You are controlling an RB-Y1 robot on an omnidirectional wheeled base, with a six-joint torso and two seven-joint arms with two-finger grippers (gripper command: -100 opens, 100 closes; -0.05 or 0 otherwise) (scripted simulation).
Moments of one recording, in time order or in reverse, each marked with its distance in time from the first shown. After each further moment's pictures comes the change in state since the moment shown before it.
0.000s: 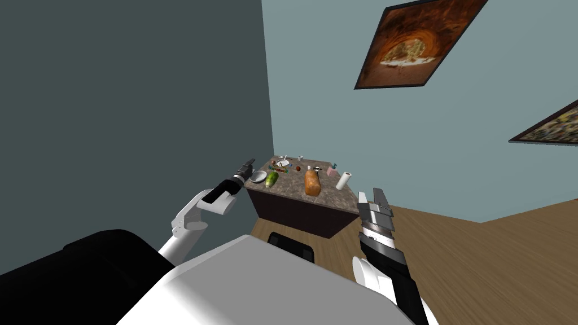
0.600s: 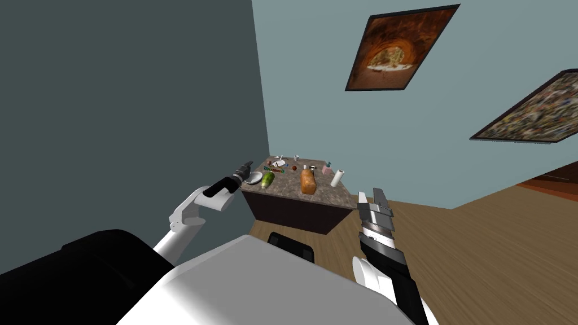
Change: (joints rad) left arm -0.021 0.056 0.043 0.029 0.049 0.174 -0.006; right arm 0.000 0.000 0.000 0.000 0.000 0.000 0.000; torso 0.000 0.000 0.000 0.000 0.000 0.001
